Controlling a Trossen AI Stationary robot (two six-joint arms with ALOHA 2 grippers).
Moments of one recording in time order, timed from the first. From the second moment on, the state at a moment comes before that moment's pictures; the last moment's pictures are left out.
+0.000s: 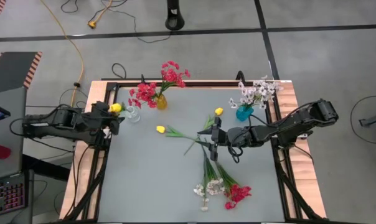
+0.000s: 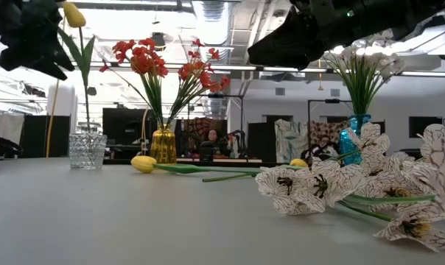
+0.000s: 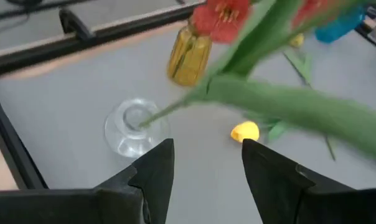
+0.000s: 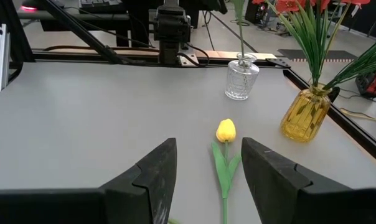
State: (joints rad) left arm -0.07 0.36 0.70 -1.14 -0.56 -0.87; right arm 0.20 1.41 0.68 0.47 0.37 0.01
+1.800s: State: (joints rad) left arm -0.41 1.02 0.51 -0.29 -0.34 -0.86; right arm 0.17 1.44 0.68 0.39 0.37 0.08
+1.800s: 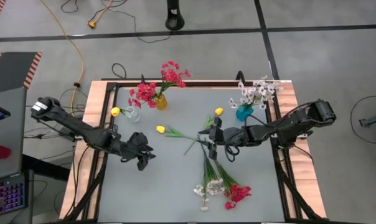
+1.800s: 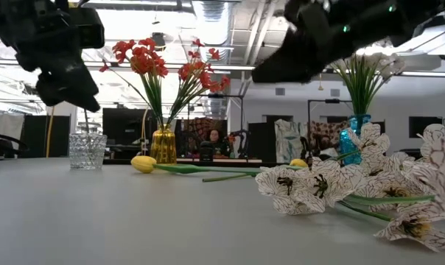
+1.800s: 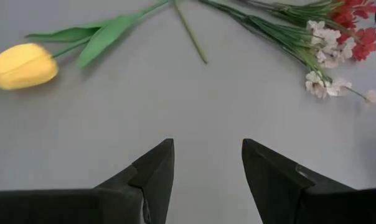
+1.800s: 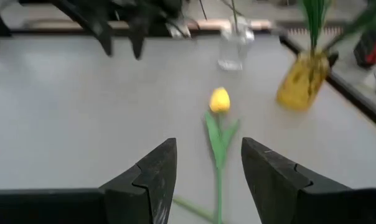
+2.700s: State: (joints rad) left arm -0.43 1.54 0.51 0.32 -0.37 -0.77; right arm 0.10 1.72 0.68 0.24 0.33 0.18
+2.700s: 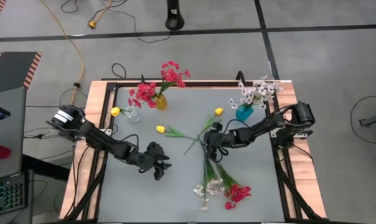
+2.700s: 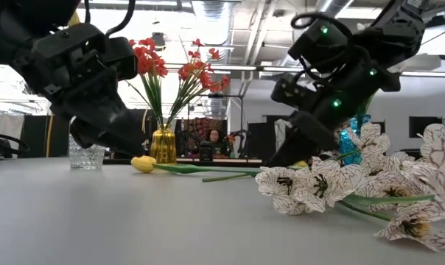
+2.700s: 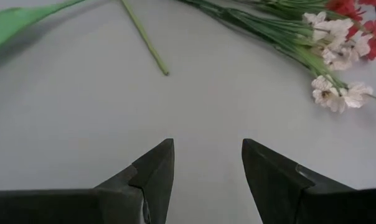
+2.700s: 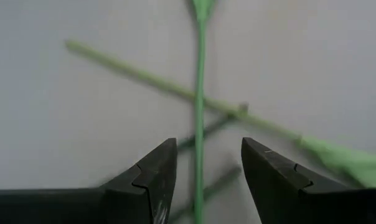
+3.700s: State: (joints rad) left arm -0.43 1.55 0.51 0.36 -0.38 -0.77; right arm 0.09 1.72 0.68 0.25 0.31 0.21
